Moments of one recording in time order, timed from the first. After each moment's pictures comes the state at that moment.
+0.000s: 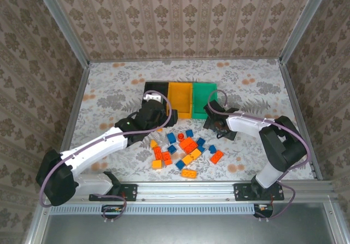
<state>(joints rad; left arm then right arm) -0.84 1.23 0.86 -0.32 -0.30 -0.54 0.52 1.64 0.89 -0.57 0.28 1.00</state>
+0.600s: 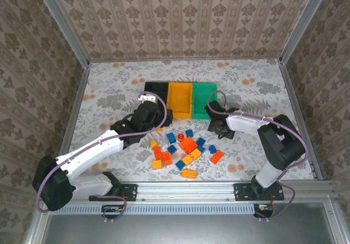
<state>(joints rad) -0.81 1.16 0.82 -0.34 -0.34 -0.54 0.50 1.65 0.88 -0.57 0.28 0.91</state>
